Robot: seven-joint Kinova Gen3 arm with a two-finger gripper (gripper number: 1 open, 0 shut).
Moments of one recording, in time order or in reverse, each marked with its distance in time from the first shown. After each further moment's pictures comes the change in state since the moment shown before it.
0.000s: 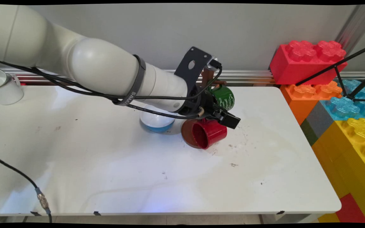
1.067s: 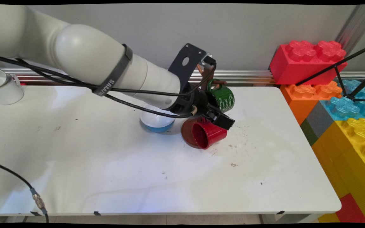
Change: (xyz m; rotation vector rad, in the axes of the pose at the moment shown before) arm 0.003 -0.003 -0.019 -0.010 -0.046 0.000
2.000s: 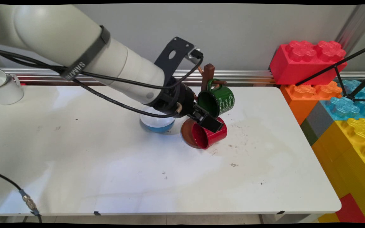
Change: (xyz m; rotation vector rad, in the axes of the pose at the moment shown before) arm 0.001 -0.002 -0.040 -0.023 -0.077 0.009
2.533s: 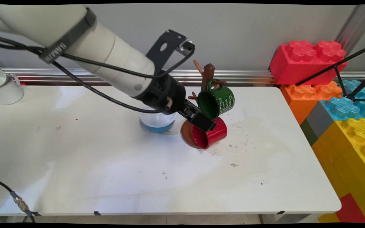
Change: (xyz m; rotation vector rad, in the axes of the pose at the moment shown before) arm 0.004 -0.004 -0.024 -0.018 -0.049 0.000
